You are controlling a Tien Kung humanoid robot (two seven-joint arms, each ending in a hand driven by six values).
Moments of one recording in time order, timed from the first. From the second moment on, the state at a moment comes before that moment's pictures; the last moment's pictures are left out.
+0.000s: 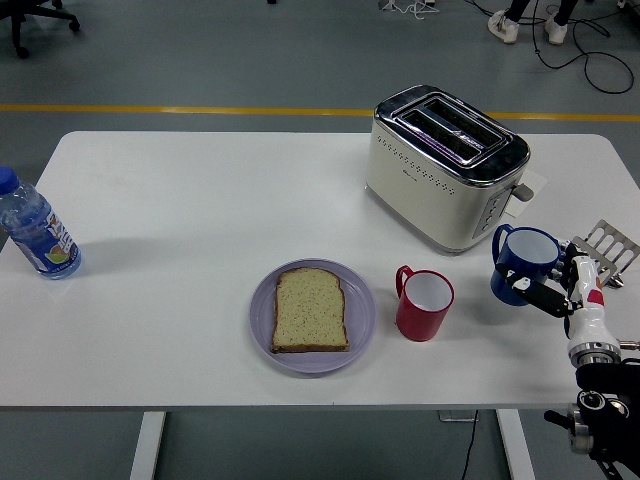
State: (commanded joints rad) left arm -0.07 0.02 -0.25 -0.21 0.43 0.08 0.04; right arm 0.11 -0.25 1.07 1.40 -1.18 -0.64 0.04
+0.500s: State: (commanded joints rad) left arm -0.07 0.02 -0.26 -0.21 0.43 0.08 0.04; right arm 0.16 -0.26 0.98 1.54 -1.25 -0.65 -0.02
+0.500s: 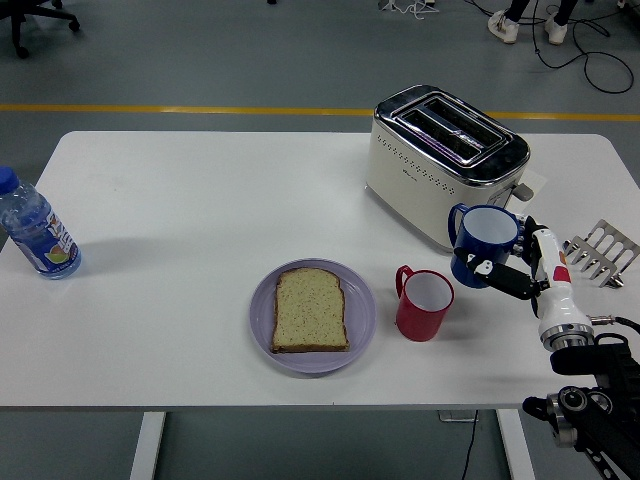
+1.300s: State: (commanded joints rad) left arm -0.06 0.03 -0.23 -0.20 0.42 0.08 0.04; right arm 0.39 -0.29 0.73 1.60 -1.44 -0.49 -0.27
